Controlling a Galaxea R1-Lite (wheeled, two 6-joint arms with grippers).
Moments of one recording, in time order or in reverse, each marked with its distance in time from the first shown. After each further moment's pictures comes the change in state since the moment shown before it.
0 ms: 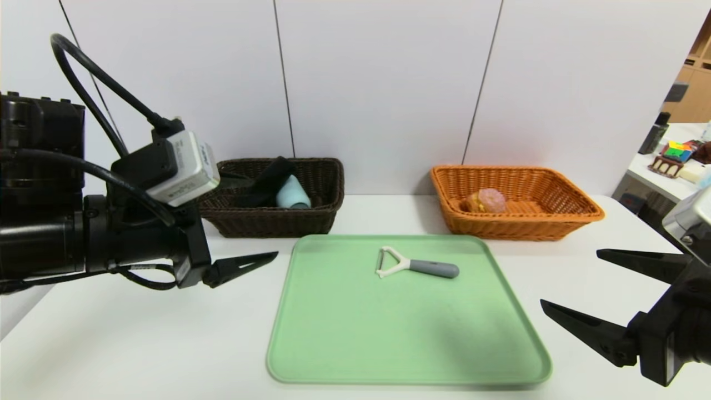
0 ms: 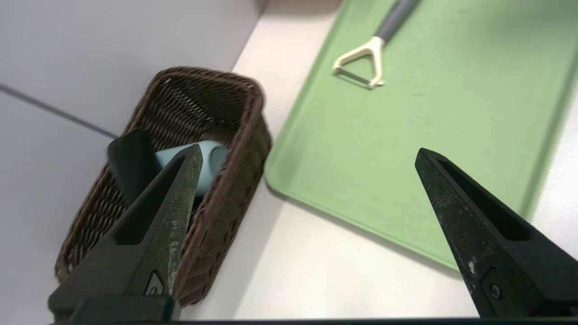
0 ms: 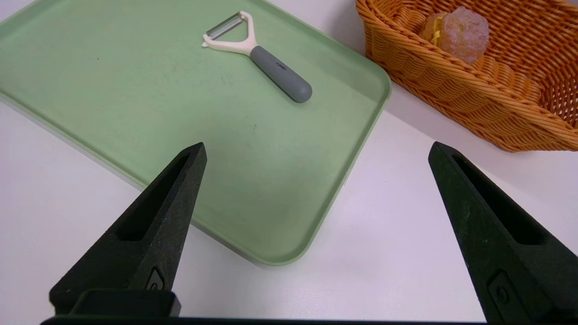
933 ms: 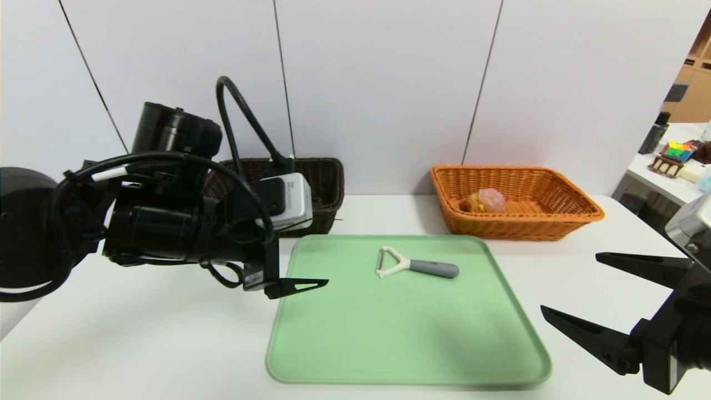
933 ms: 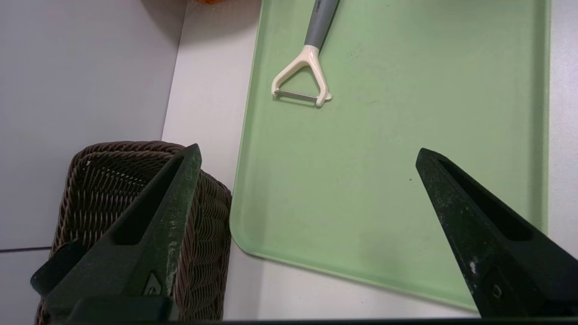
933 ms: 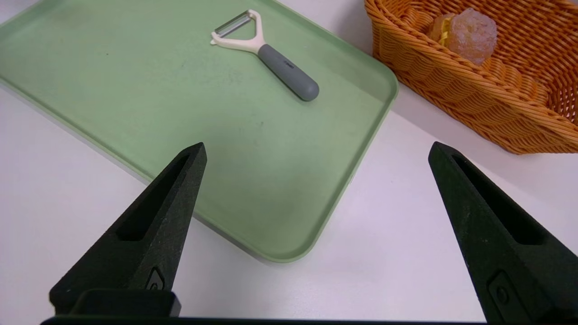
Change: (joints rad) left arm -0.123 0.252 -0.217 0.146 -0.025 0.215; right arm 0.021 -0.009 0.010 0.000 0.002 -0.001
